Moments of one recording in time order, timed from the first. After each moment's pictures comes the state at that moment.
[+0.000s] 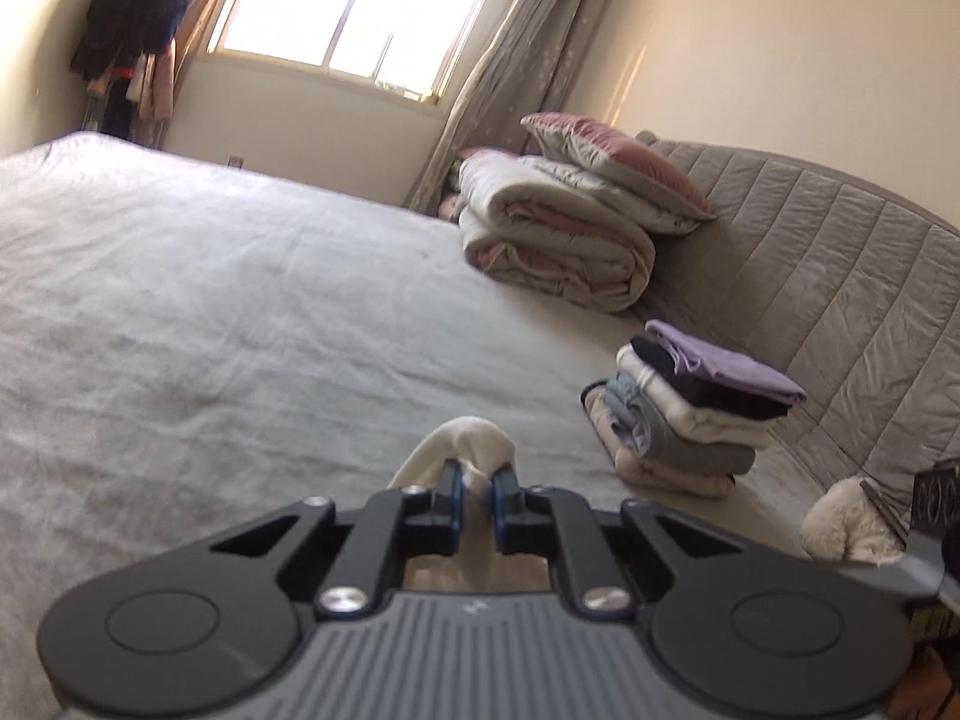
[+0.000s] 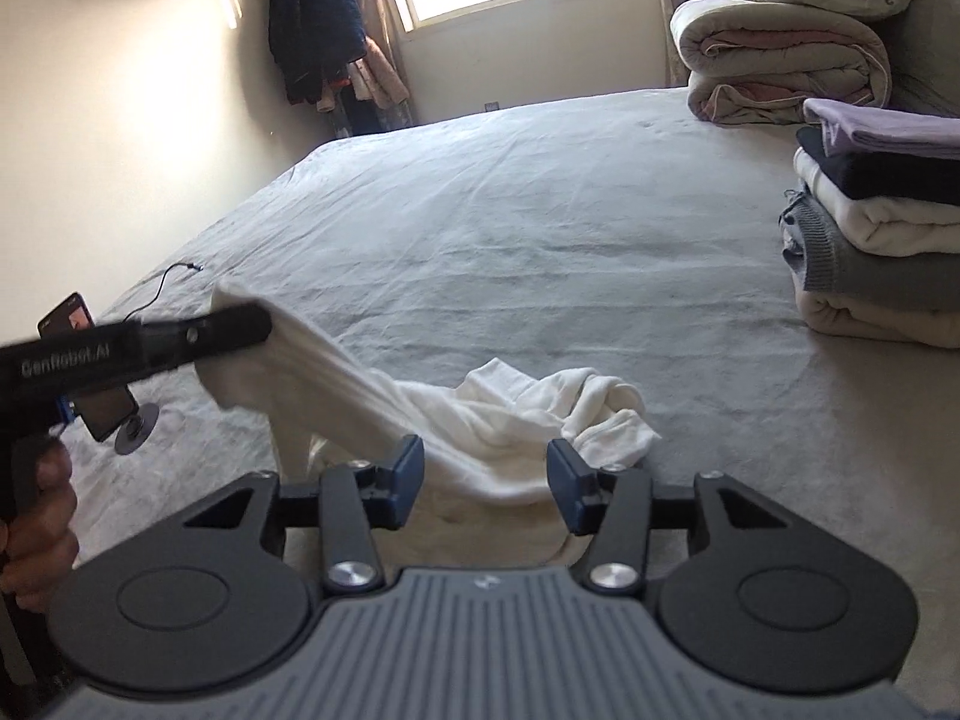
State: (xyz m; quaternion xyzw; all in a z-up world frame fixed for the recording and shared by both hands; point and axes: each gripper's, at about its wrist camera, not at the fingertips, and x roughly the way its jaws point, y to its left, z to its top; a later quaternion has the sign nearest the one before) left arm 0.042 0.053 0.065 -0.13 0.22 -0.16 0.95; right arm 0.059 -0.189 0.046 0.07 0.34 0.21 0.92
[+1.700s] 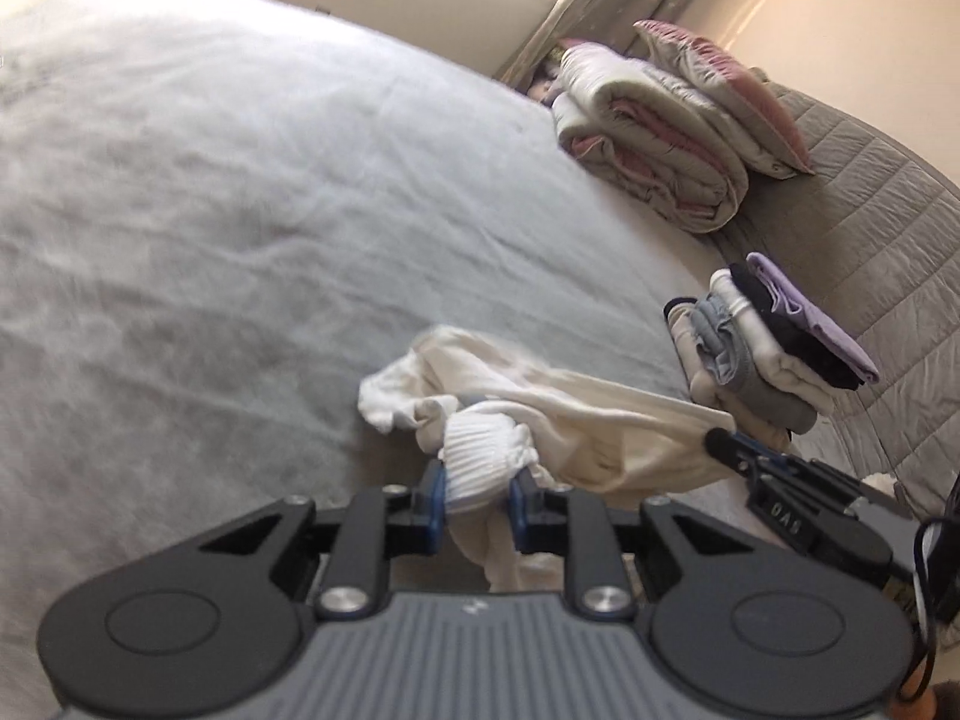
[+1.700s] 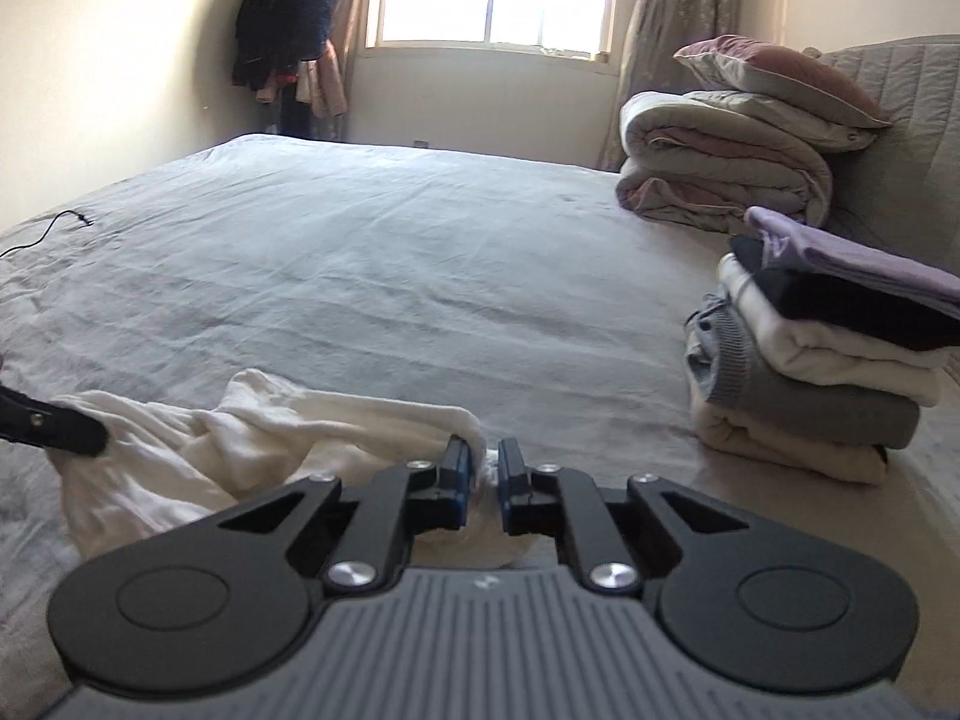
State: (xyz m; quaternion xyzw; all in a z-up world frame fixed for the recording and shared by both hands) left arm 0.059 0.093 0.027 -0.19 0.37 -0.11 0.90; right arm 0.089 -0.192 0.033 -0.06 0.26 0.09 0.96
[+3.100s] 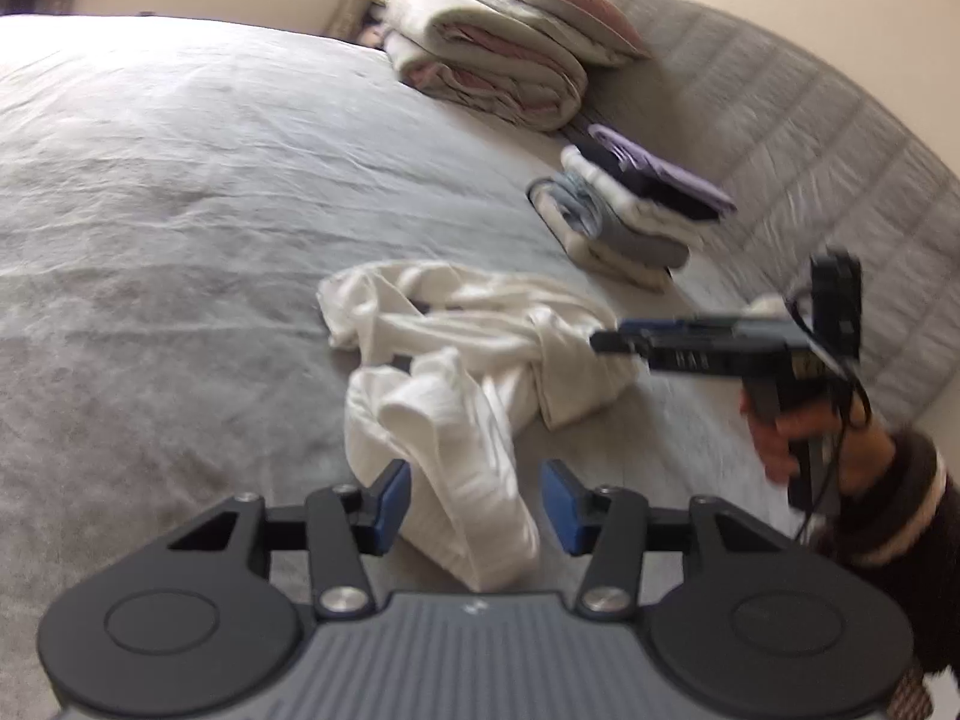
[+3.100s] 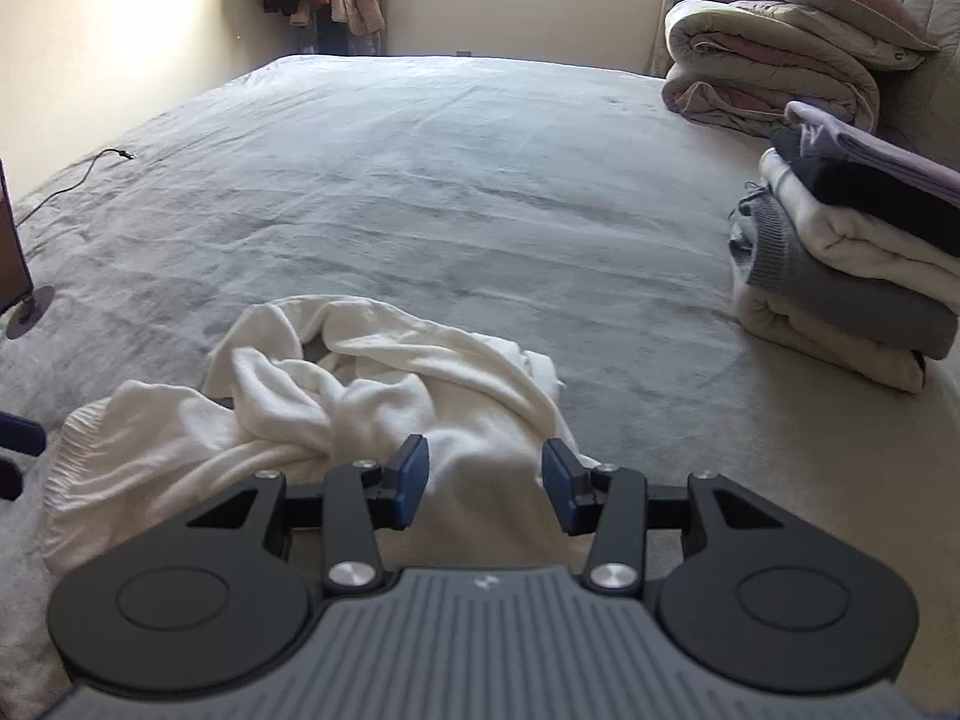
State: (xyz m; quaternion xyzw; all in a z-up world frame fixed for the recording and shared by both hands) left arm 0.003 0.120 0.011 -0.13 0.39 -0.26 0.87; right arm 0.074 -0.193 0.017 -0.05 0.36 0.16 0.92
